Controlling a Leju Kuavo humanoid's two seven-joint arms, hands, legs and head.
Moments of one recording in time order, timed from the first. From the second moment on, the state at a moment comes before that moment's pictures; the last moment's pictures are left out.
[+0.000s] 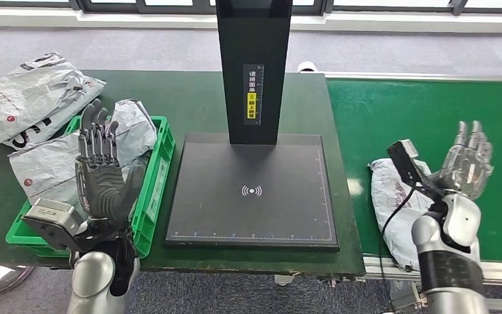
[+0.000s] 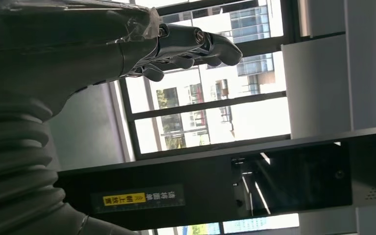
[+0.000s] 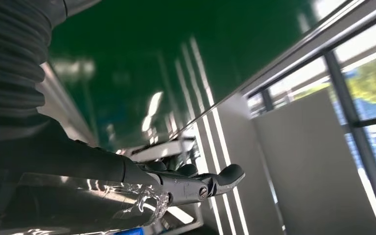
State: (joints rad) left arm -0.10 -0.19 -0.13 -1.81 -0.12 0.18 -0.42; right arm -0.40 -0.12 -0.22 -1.10 1.21 -0.35 0.16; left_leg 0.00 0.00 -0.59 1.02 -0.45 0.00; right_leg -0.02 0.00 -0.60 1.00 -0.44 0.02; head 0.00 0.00
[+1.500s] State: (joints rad) left arm -0.01 -0.20 -0.14 -1.71 -0.18 0.13 -0.49; right arm -0.65 -0.15 -0.28 -0.34 1.13 0.12 -0.25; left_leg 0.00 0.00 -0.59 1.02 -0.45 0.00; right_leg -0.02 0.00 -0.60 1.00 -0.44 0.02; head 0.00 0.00
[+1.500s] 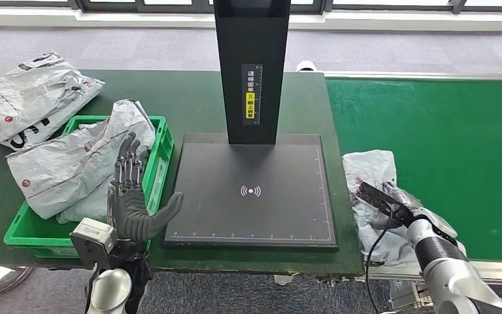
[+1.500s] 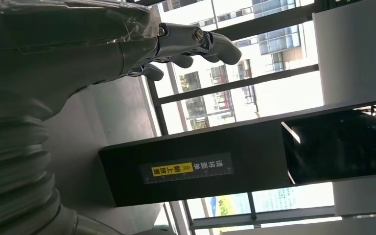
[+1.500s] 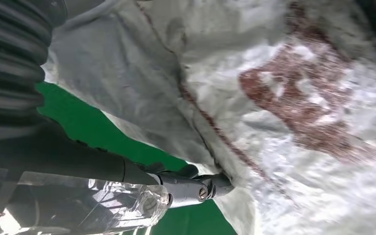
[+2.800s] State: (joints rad) left arm -0.04 -0.22 -0.14 -1.70 -0.25 0.13 -0.46; right arm -0.67 -0.04 -0.28 -0.35 1.03 0.10 -0.21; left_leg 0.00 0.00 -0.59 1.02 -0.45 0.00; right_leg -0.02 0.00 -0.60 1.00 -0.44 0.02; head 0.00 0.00
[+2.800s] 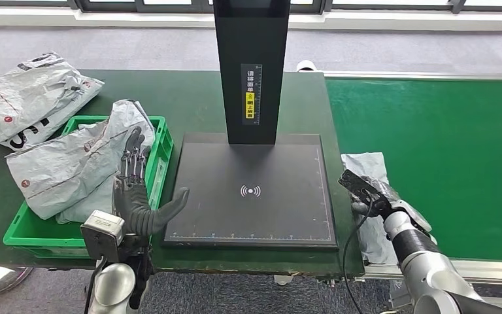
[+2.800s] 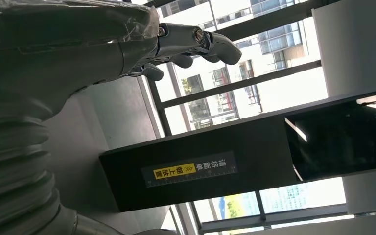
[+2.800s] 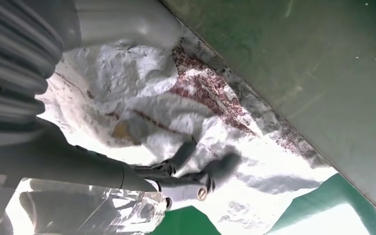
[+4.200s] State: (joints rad) left arm -0.07 -0.22 -0.14 -1.65 -0.24 0.08 -0.44; right arm -0.64 -0.16 -0.01 -0.33 1.28 0.27 0.07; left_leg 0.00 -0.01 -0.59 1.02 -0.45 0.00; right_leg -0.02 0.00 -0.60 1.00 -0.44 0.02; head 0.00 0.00
